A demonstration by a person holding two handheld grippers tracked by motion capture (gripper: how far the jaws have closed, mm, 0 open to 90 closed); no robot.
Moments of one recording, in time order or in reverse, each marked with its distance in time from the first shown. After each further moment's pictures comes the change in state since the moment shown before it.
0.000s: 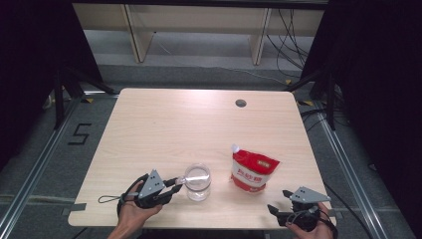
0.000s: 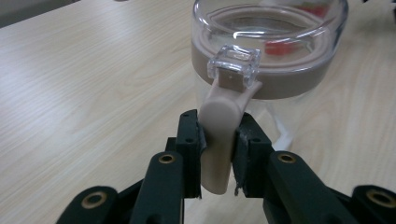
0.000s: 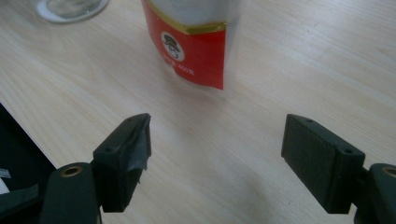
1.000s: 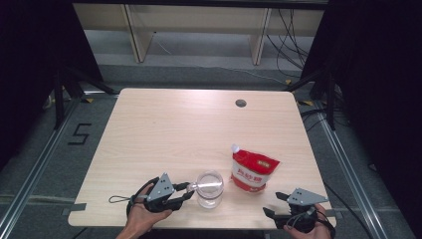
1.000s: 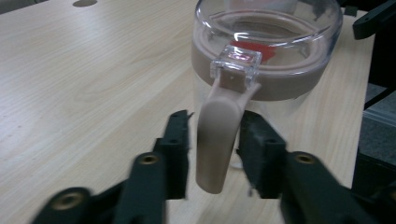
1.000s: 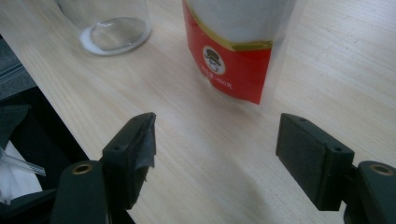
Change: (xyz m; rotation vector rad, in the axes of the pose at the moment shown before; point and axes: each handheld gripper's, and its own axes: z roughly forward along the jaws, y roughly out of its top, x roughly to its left) left arm -0.017 0.007 0.010 -0.013 -0.082 -0.034; right arm 0.007 0.003 0.000 -0.024 0.101 -0.033
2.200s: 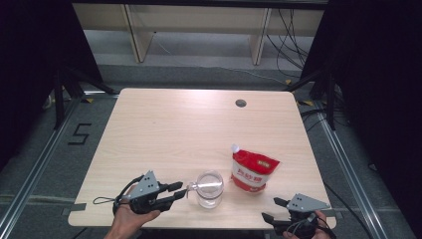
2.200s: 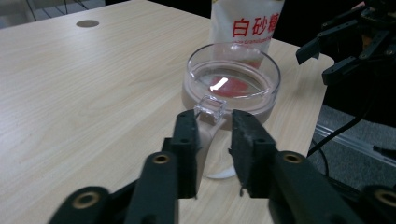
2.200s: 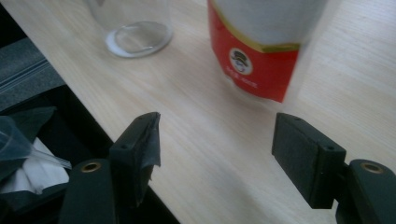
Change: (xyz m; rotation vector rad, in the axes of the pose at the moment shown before) left arm 0.001 0.020 -0.040 -0.069 -0.054 -0.039; right arm 0.021 0.001 -0.009 -0.010 0.022 0.004
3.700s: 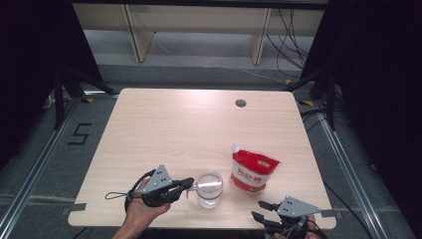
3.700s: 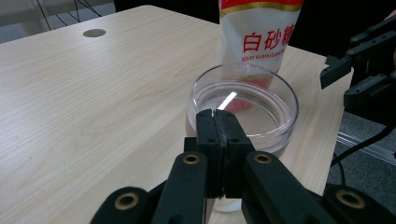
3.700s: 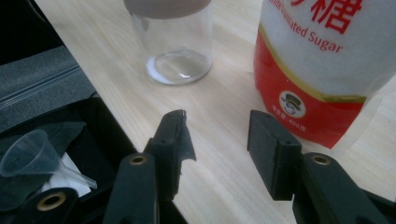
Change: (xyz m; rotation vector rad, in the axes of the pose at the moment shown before) left arm -0.005 0.014 0.024 -0.010 0.049 -0.027; right arm 0.020 0.011 0.010 -0.082 0.064 -0.081
